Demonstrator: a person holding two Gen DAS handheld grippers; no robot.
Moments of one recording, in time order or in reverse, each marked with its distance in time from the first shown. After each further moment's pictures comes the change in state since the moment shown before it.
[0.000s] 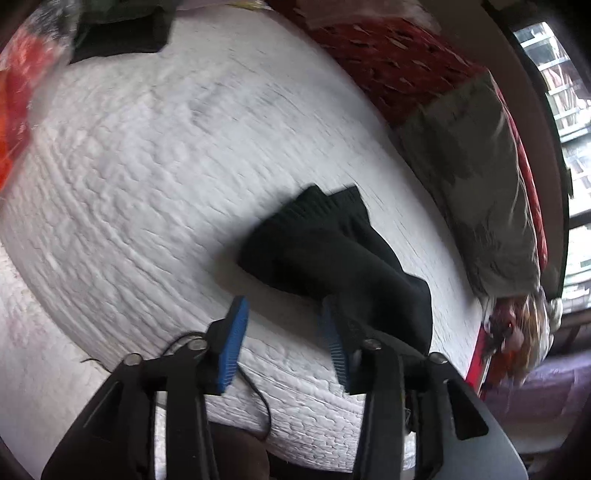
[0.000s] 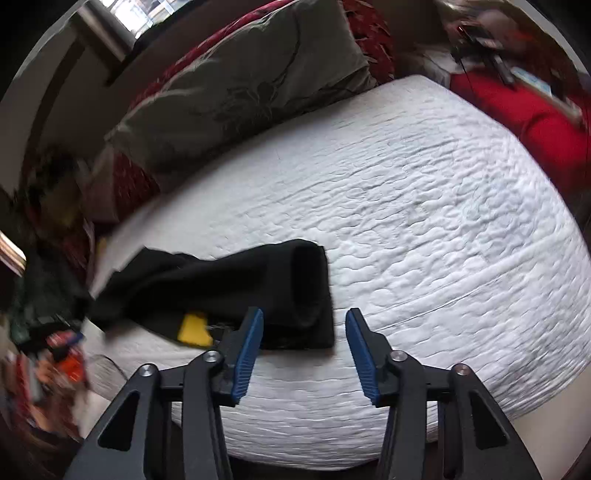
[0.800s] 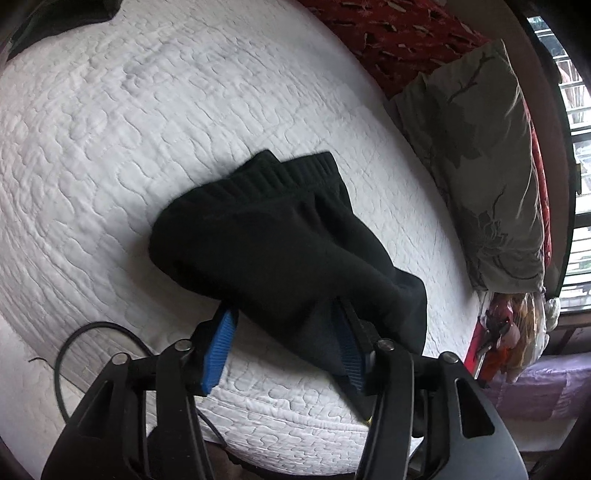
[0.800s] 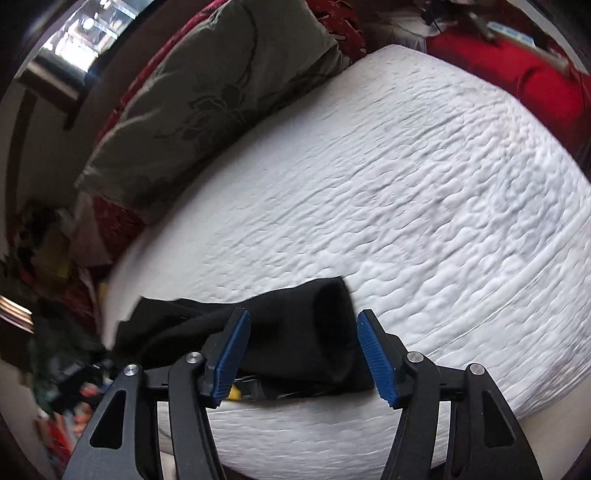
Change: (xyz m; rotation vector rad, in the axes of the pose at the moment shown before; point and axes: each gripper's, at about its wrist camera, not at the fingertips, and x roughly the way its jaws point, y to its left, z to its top) left arm 0.056 -0.030 0.009 -0.021 0.099 -0.011; right arm 0.048 0.013 0.043 0.164 0.044 -0.037
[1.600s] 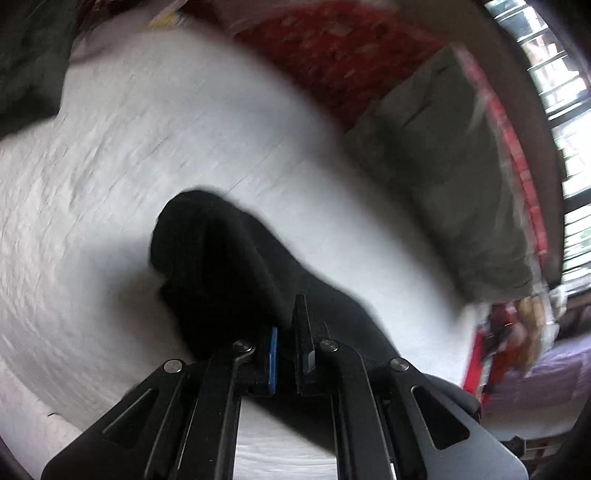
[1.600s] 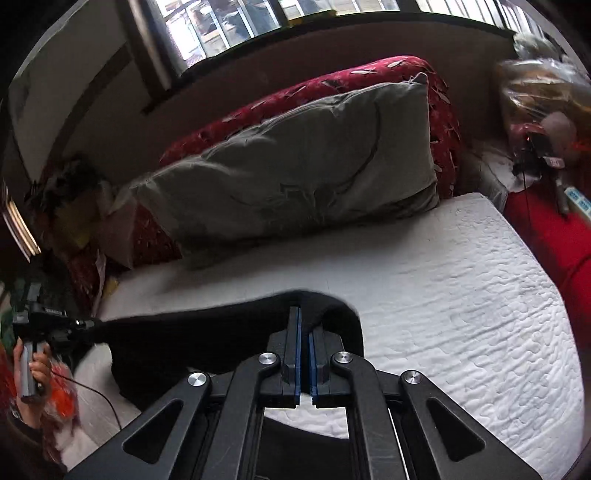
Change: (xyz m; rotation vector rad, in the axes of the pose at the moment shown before) left arm -0.011 -0.049 0.049 0.106 -0.088 0.029; right arm -0.023 0.087 0.069 -0.386 -0.275 0.053
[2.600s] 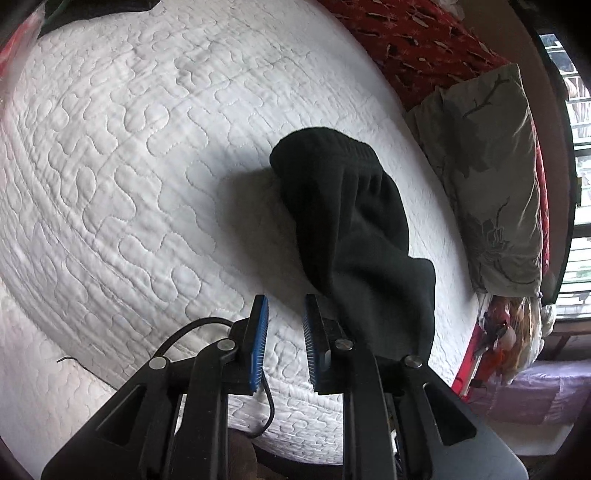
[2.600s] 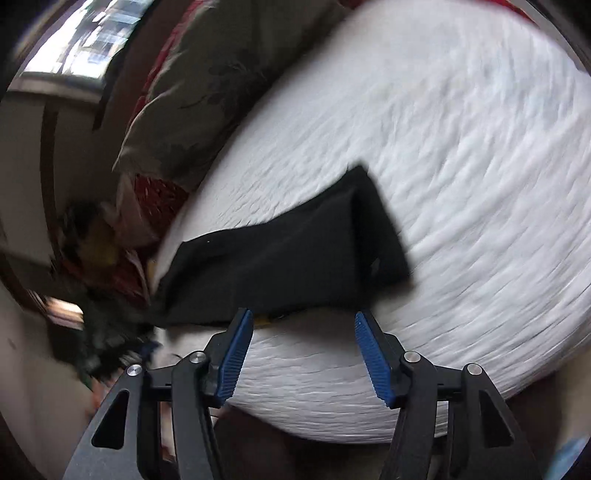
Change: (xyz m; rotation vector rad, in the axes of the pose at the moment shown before) left arm -0.022 0.096 -0.059 -0.140 0.097 -0.033; right arm -0.015 -0.049 -0.174 0.568 0.341 0.231
